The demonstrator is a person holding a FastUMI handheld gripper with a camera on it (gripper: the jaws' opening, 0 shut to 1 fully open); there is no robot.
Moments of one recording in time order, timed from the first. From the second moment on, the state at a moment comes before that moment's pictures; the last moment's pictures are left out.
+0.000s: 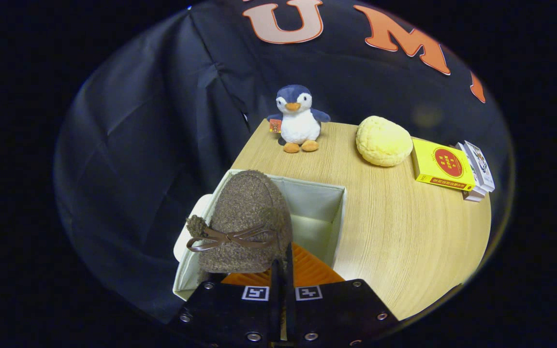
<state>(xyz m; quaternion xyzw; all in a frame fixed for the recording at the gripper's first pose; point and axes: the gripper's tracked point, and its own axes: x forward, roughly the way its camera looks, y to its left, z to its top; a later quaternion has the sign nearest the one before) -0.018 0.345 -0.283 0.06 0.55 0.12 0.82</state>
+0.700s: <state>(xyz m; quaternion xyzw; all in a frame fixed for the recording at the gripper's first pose) -0.009 0.286 -0.242 0.06 0.49 0.11 0.86</state>
